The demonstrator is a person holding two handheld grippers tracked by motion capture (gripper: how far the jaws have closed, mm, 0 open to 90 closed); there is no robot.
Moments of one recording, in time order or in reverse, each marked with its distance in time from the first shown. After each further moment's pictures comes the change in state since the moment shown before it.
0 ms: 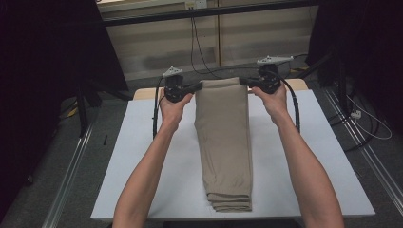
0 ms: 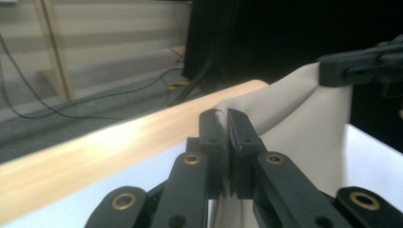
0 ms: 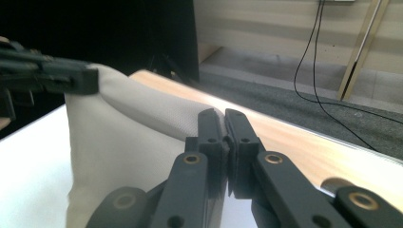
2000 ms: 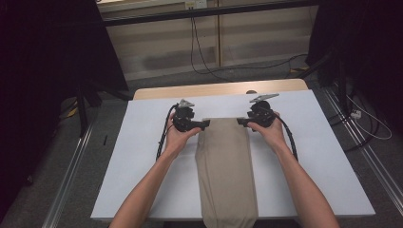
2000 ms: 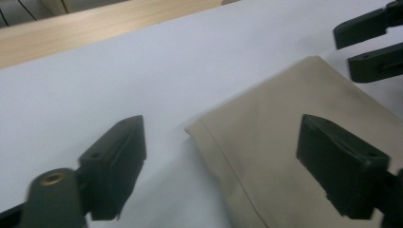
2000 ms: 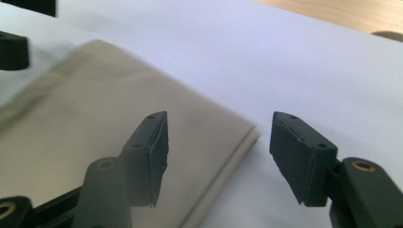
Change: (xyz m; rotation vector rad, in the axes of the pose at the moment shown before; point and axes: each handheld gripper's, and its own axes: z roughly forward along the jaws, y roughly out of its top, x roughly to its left) left arm 0.001 -0.099 0.031 0.267 0.097 0.007; right arm 0.003 -0.112 0.032 0.281 -0.053 0.010
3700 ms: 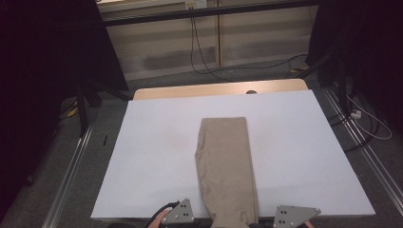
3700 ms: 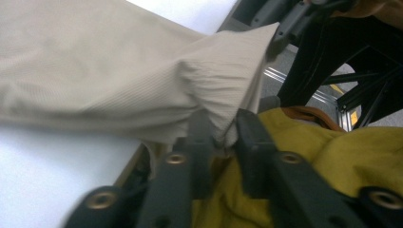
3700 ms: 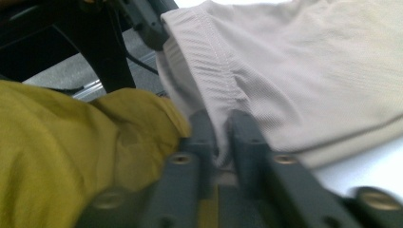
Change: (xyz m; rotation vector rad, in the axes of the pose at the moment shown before) left arm -0.193 -0.148 -0.202 0.147 -0.489 0.196; right arm 0.198 -0.176 -0.210 0.029 0.424 -0.236
